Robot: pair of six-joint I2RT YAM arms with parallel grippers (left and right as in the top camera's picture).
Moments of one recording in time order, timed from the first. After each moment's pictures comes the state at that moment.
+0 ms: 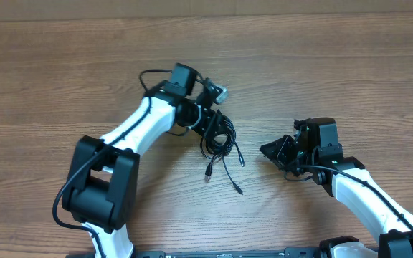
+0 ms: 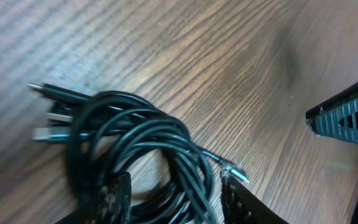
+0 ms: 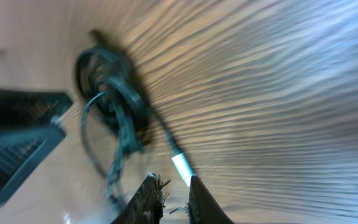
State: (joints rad) left arm -0.40 1.93 1.28 -0.57 0.59 0.13; right arm 0.16 1.35 0.54 -0.19 -0.53 0.83
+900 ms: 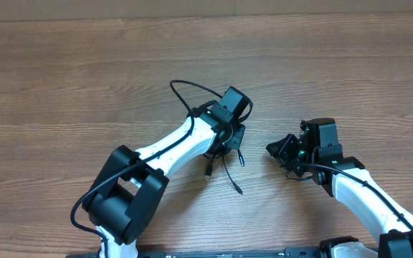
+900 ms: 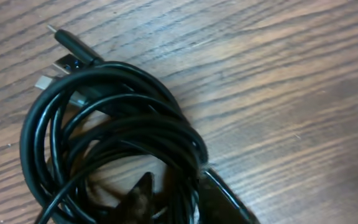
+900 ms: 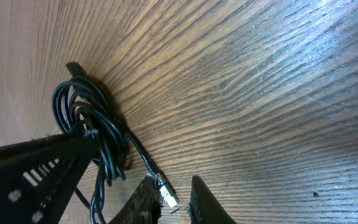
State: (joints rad) left arm -0.68 1.94 1.28 -0.54 0.00 -0.35; right arm 0.16 1.35 0.54 -0.19 -0.42 0.88
